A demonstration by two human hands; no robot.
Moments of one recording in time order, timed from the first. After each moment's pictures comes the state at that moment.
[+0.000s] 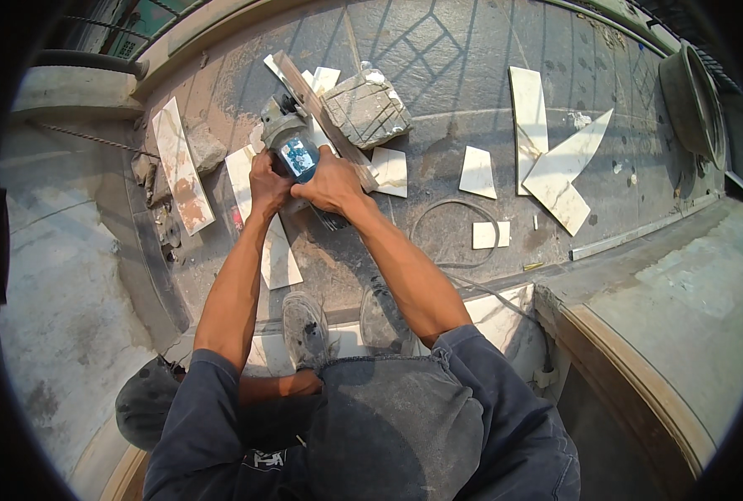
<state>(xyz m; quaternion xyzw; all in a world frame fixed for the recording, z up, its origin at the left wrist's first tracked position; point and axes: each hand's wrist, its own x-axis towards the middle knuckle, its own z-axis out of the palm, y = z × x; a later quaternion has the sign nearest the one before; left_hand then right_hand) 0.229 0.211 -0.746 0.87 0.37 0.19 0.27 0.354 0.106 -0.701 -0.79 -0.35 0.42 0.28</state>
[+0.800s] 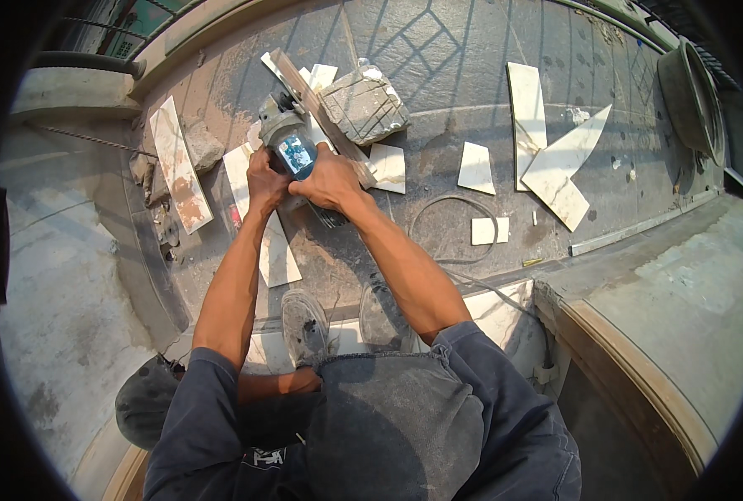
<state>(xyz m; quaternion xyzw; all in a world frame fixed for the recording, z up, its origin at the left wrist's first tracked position) 0.227 0.213 -0.747 0.86 0.38 0.18 0.28 0.353 0.105 -0.698 -0.79 -0.35 0.42 0.28</state>
